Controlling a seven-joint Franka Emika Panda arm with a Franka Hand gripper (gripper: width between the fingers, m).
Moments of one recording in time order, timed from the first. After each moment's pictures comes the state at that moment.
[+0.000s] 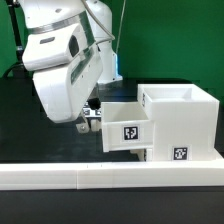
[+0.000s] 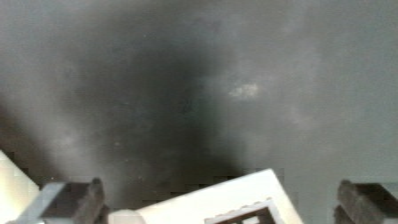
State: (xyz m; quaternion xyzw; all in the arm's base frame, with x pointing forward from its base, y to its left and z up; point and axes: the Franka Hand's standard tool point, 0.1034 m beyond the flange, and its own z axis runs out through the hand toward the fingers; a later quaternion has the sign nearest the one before) arm 0.556 -0.033 0.064 -0.80 -0.59 -0.04 0.14
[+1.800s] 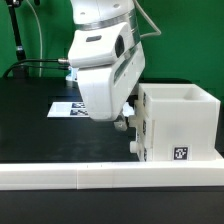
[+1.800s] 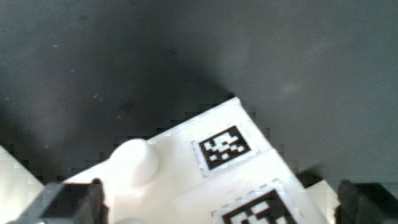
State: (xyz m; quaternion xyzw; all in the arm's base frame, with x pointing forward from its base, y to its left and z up) arm 0.562 0.028 0.069 -0.82 -0.55 -0.02 0.14
